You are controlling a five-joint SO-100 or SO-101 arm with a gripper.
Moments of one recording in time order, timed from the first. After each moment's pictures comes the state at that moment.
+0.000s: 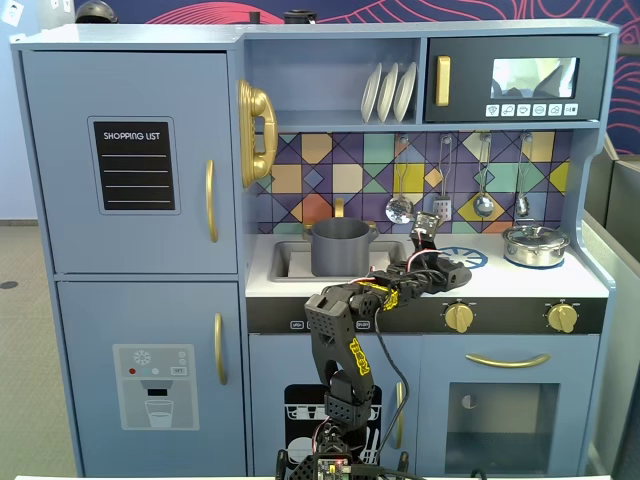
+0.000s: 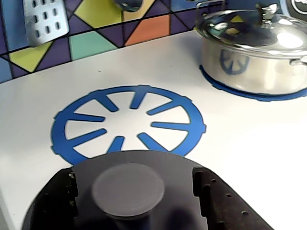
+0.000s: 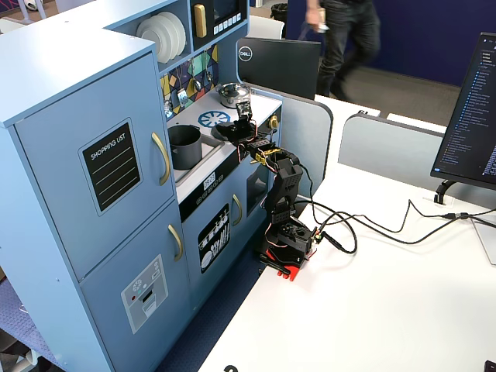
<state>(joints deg) 34.7 108.1 120.6 -13.3 -92.5</state>
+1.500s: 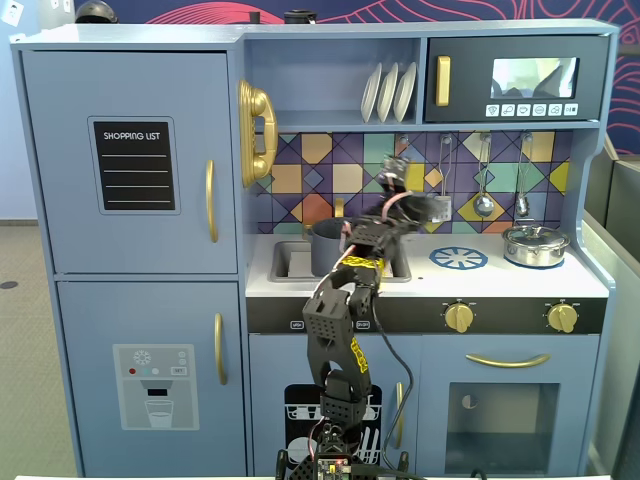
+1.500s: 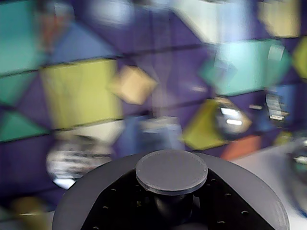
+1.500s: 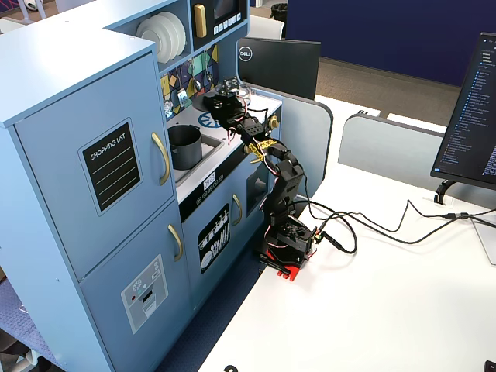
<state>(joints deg) 21.9 111.8 93.6 6.9 -91.0</state>
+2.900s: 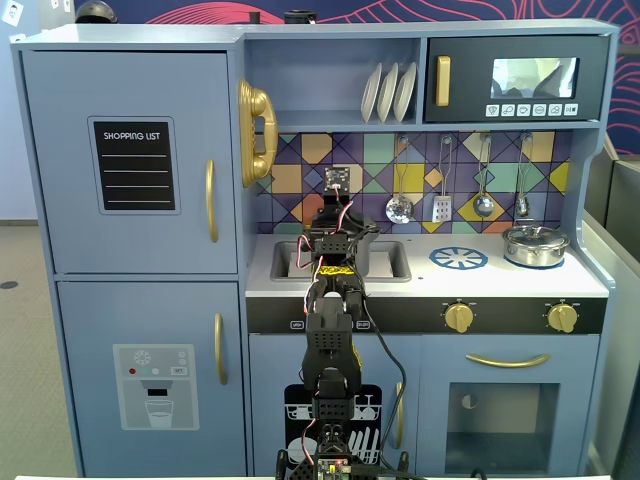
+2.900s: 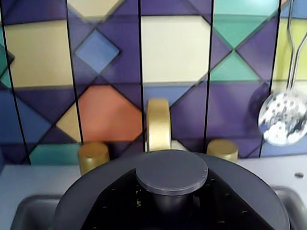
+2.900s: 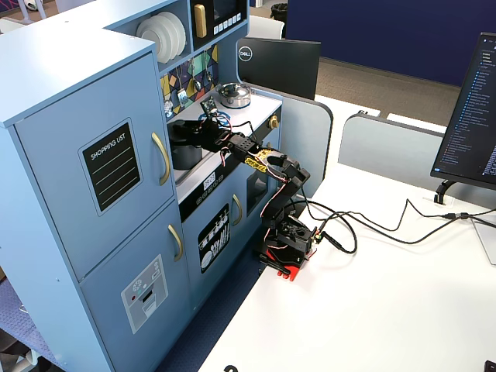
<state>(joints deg) 2.0 118.6 106.8 4.9 -92.6</state>
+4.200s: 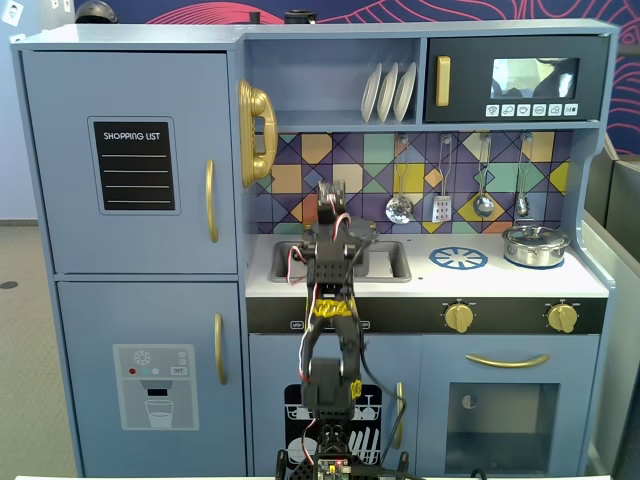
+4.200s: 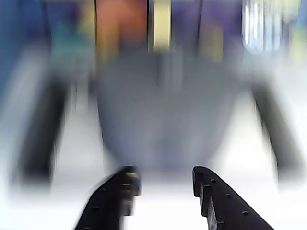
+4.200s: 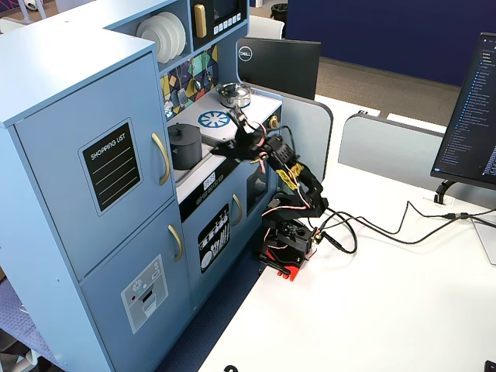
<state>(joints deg) 3.3 155.3 112.3 62.3 -95.7</state>
